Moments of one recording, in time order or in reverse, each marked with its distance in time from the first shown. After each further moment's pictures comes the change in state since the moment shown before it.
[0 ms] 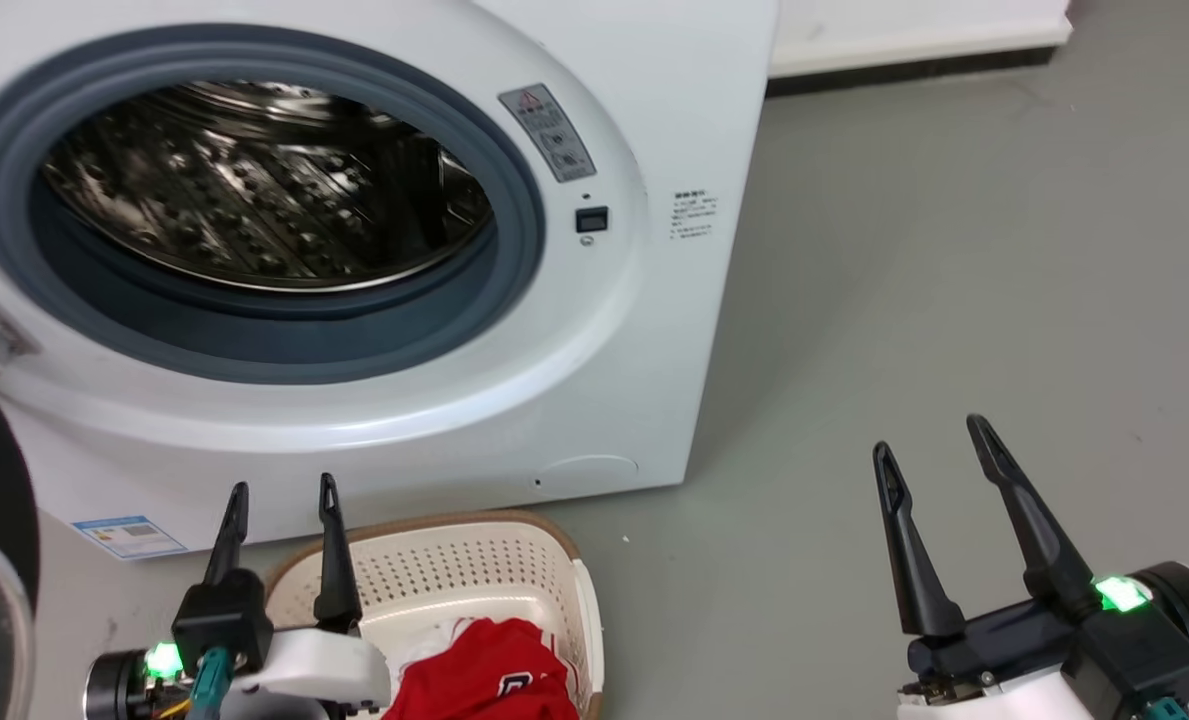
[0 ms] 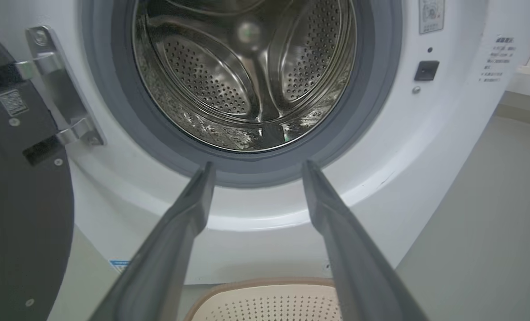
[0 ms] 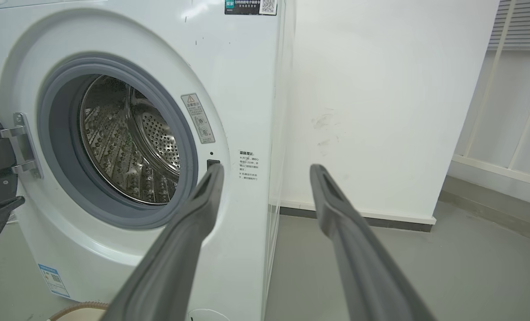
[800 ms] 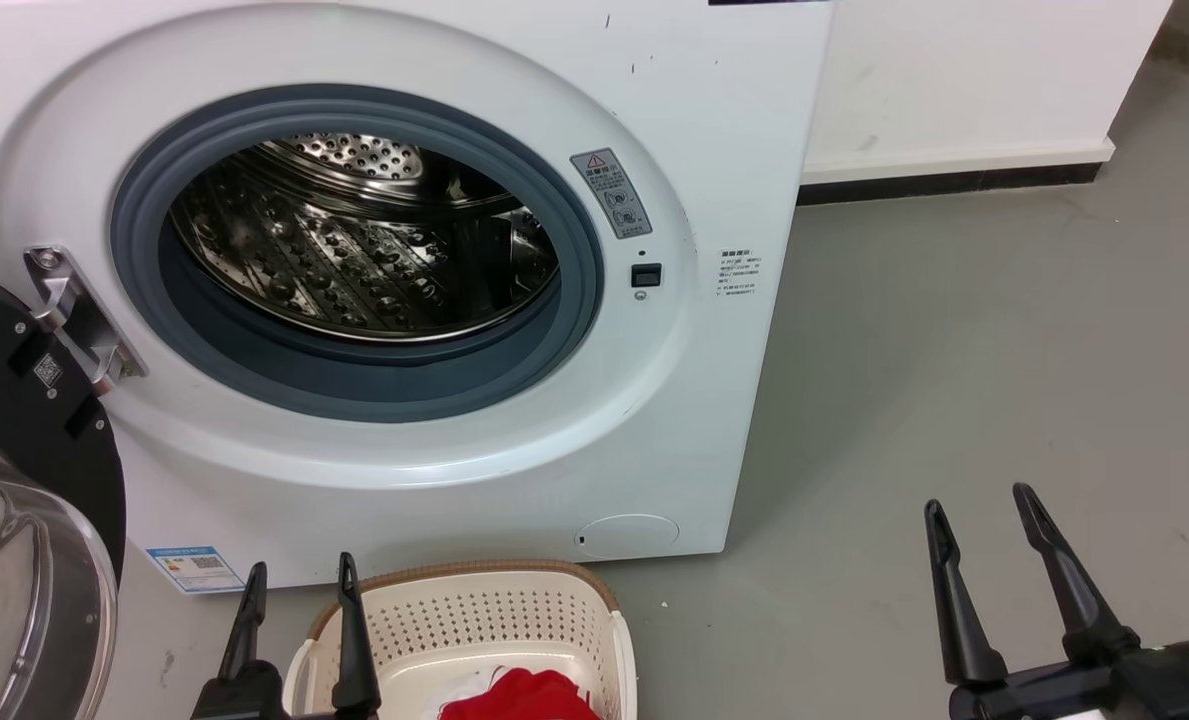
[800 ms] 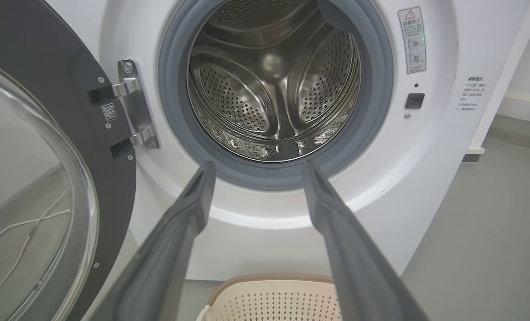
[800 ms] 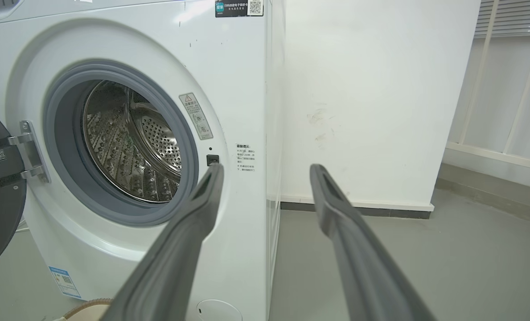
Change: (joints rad) left arm 0.186 -0.096 0.055 -0.139 0.094 -0.050 0.000; right arm 0.087 0.000 -0.079 0.050 0.046 0.000 0.000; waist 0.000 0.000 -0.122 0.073
